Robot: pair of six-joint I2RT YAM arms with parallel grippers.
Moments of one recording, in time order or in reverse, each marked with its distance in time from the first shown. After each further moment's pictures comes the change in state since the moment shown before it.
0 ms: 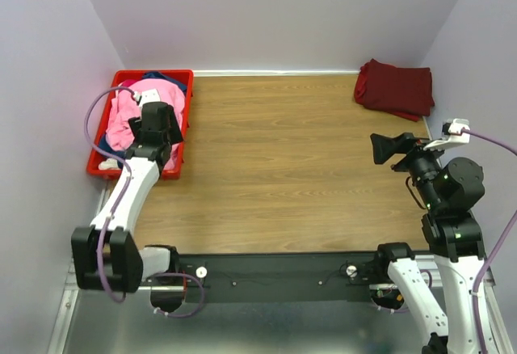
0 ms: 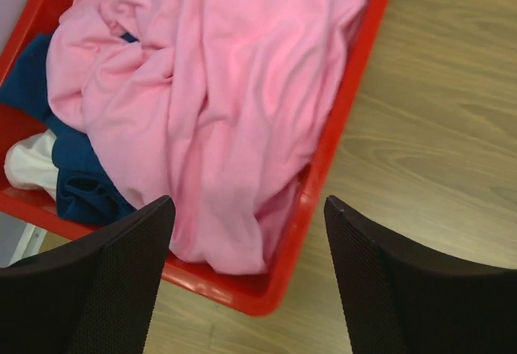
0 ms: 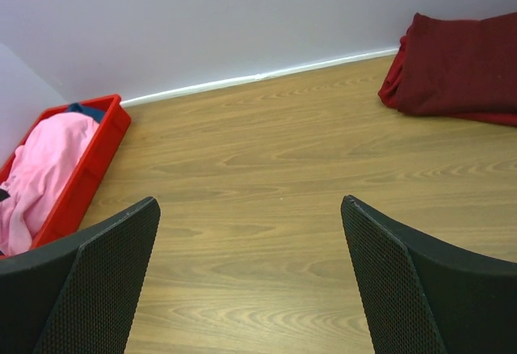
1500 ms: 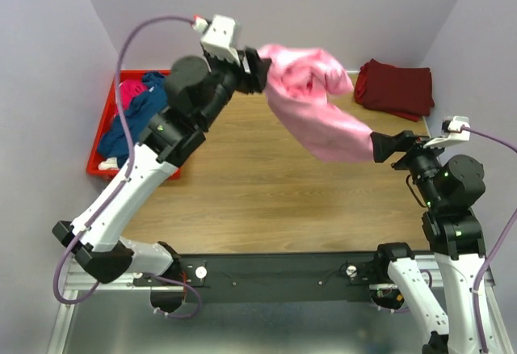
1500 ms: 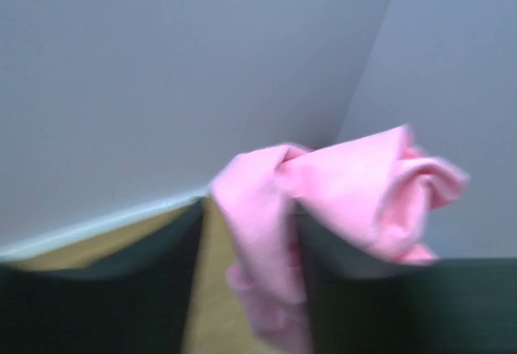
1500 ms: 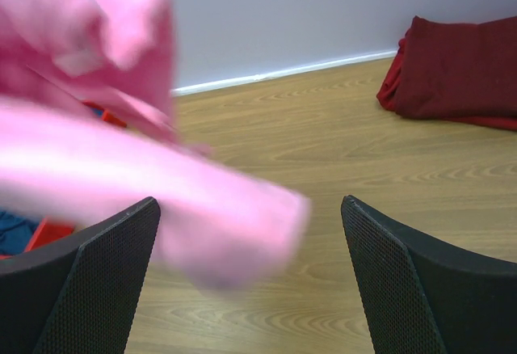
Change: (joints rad) left arm -0.622 0.194 0.879 0.075 0.208 0.093; right arm 0.000 0.019 0.012 0.002 -0.003 -0.011
